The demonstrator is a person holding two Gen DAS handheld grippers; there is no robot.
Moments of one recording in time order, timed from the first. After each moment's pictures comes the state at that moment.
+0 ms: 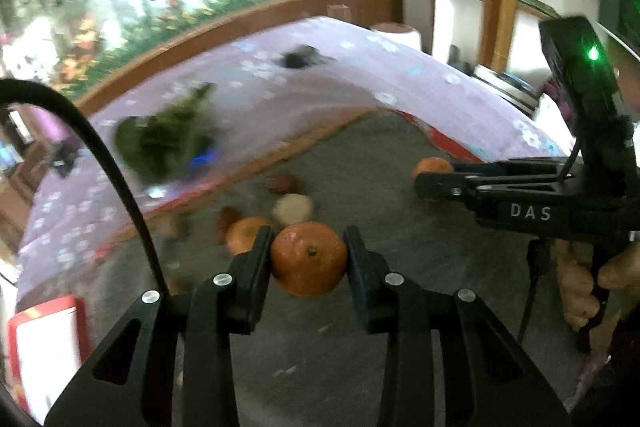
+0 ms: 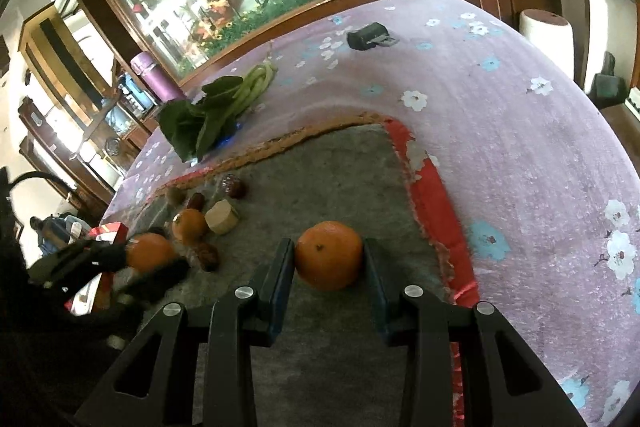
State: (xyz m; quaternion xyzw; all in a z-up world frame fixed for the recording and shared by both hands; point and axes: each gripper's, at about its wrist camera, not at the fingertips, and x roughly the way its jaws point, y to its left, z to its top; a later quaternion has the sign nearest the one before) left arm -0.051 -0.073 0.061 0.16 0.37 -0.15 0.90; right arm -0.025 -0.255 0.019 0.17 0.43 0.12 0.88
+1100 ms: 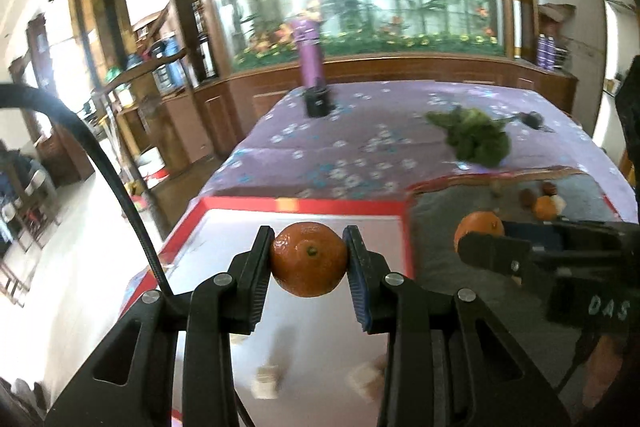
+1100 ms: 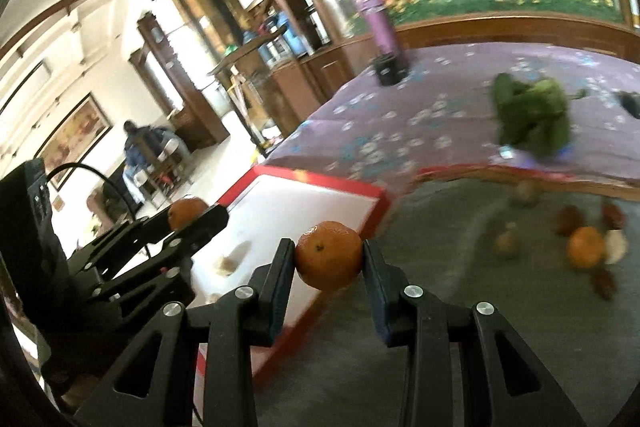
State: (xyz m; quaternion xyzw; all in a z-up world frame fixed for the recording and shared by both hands) left arm -0.134 0.177 0.089 0.04 0.30 0.14 0.94; right arm -0.060 0.035 0.084 0.09 0.39 0.36 0.84
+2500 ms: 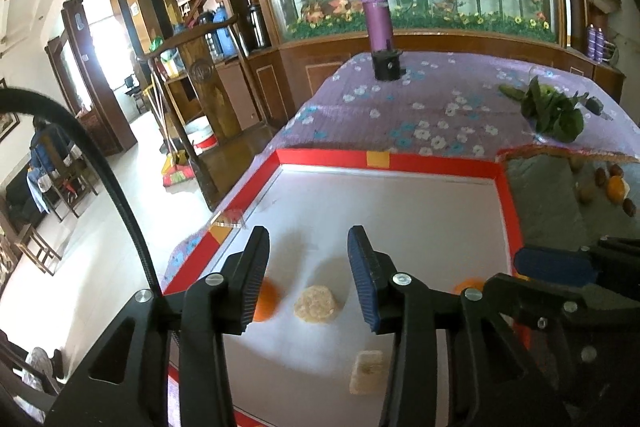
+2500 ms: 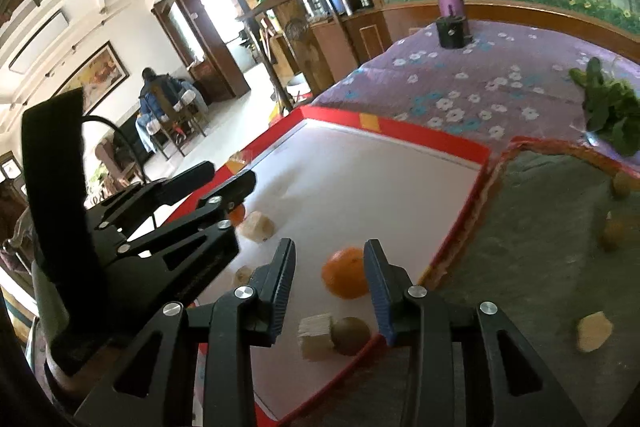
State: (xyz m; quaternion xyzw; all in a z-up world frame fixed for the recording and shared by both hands) left arm -0.141 0.231 0.060 0.04 0.33 0.22 0.92; right arm -0.080 0.111 0.054 0.02 0.41 0.40 0.82
